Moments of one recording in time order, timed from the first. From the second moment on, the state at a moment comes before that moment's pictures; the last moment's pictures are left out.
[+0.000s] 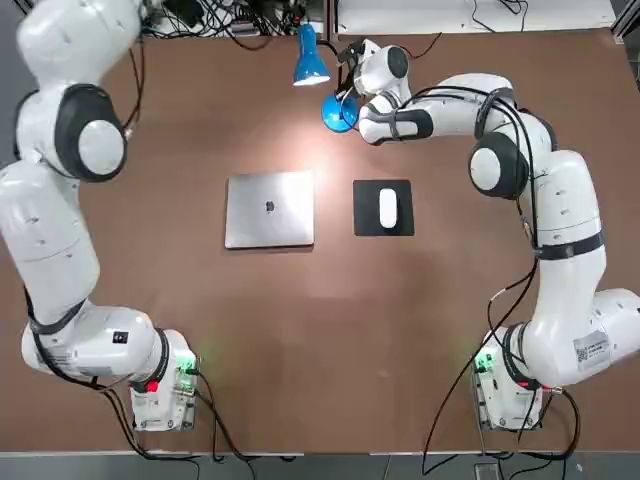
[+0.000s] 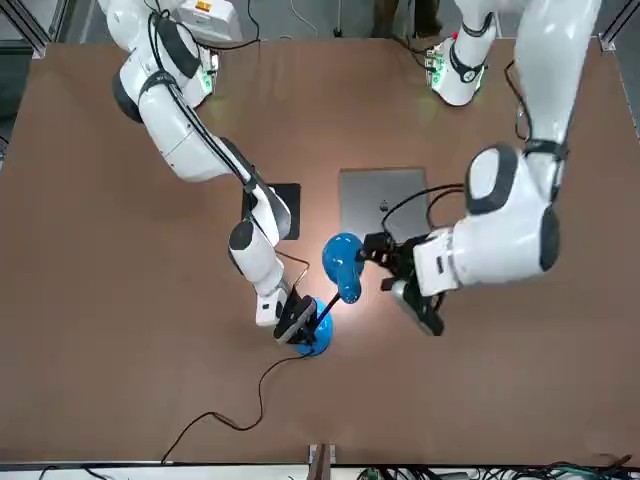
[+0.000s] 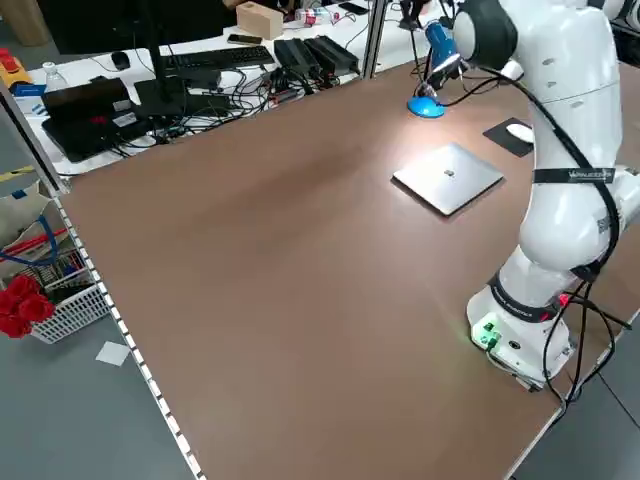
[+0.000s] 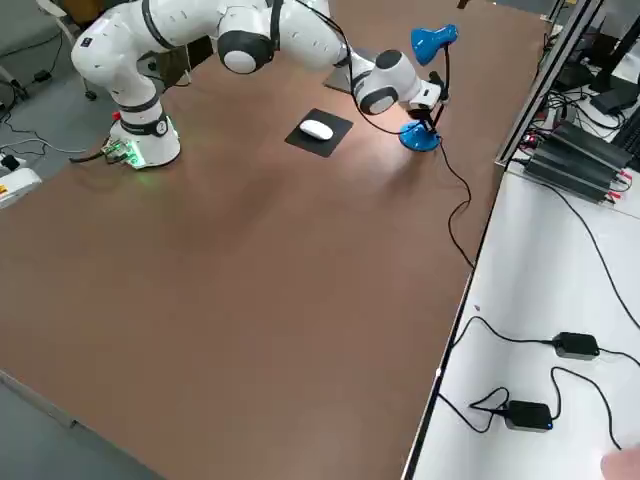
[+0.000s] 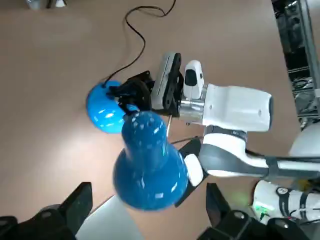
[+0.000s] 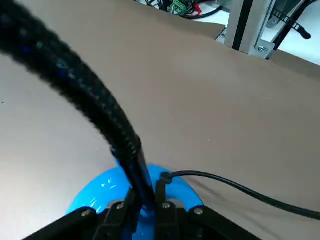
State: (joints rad) left arm -0.02 0.57 -0.49 -1.15 -0.35 1.82 0.11; right arm 0.31 1.11 0.34 -1.25 -0.32 2.97 0.02
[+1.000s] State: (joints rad) left arm 0.37 0.26 -0.49 -1.29 0.04 1.54 0.07; right arm 0.31 1.11 0.34 -1.24 -0.32 2.97 0.06
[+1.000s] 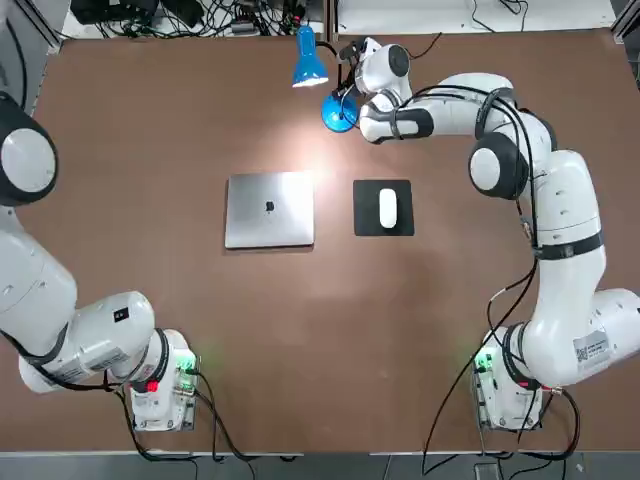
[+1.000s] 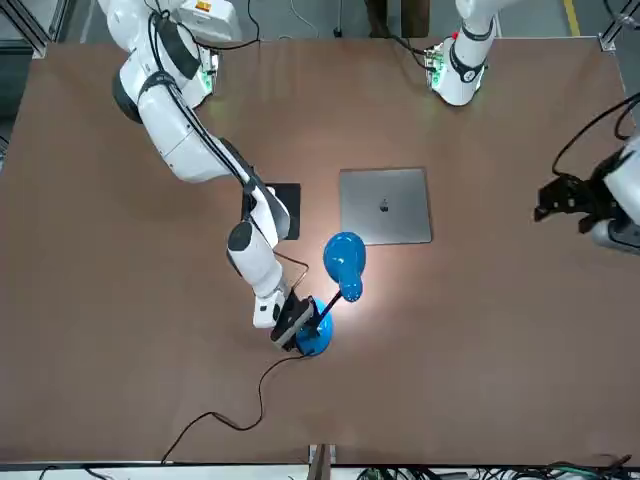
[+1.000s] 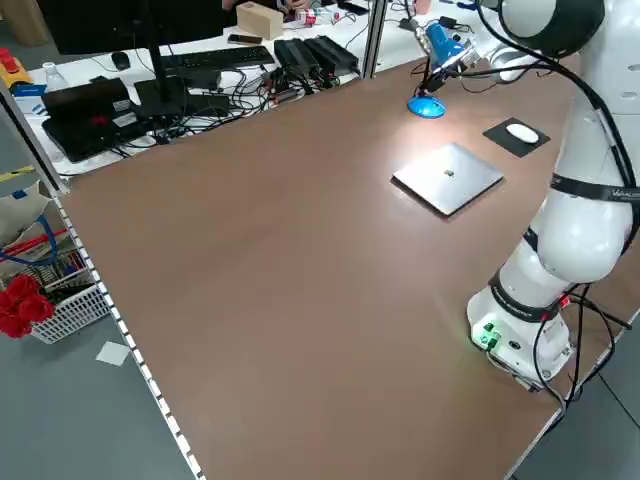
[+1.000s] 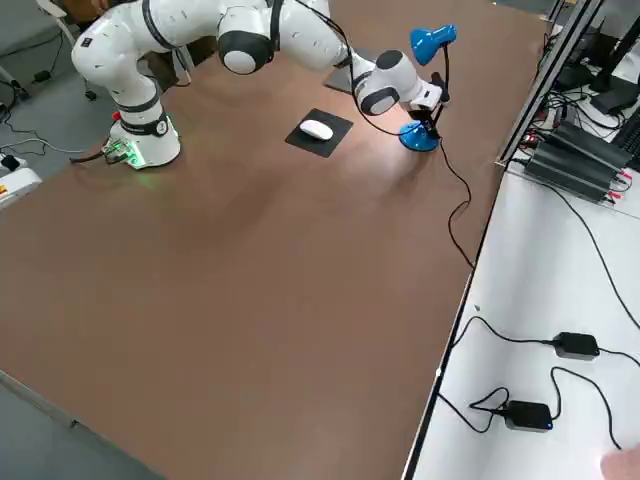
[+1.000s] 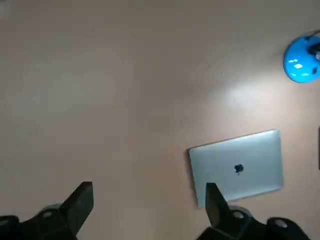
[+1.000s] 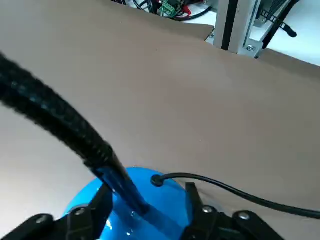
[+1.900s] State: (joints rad) left arm 0.08 0.06 0.00 -1.57 -0.02 1.70 0.11; right arm 0.24 0.77 0.31 -1.63 -0.32 2.96 0.11
